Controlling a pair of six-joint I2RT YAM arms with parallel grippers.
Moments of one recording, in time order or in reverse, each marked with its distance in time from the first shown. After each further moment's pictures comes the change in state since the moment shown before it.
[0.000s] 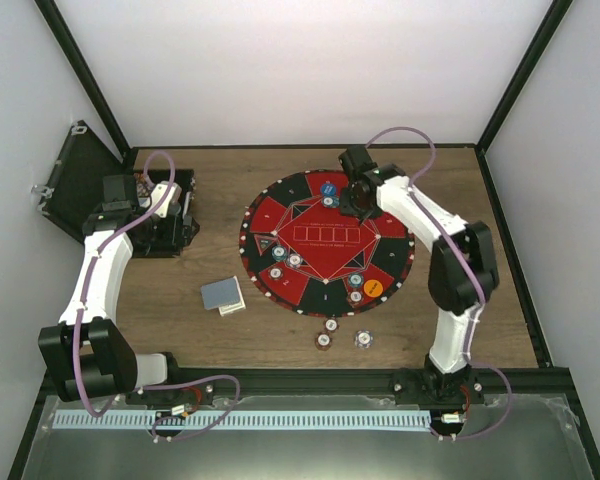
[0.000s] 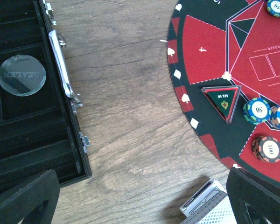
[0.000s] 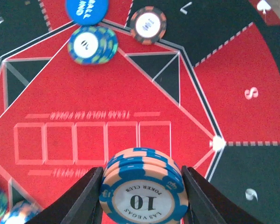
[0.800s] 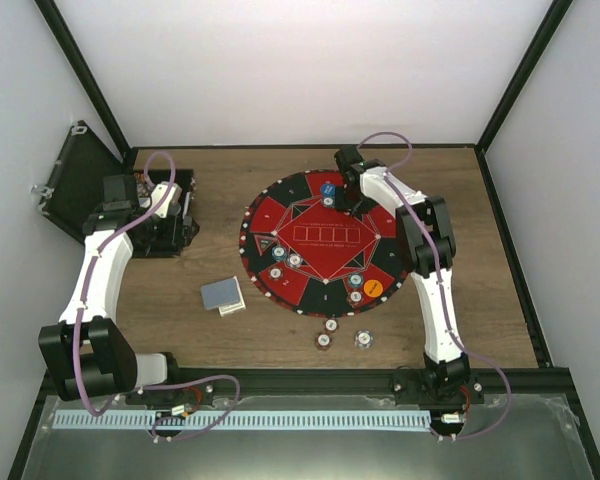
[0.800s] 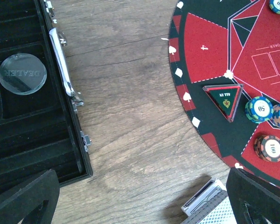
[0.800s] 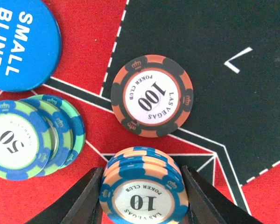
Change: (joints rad) left arm 0.000 0.004 0.000 -0.001 -0.005 0.004; right arm -0.111 0.519 0.374 0.036 -0.040 -0.108
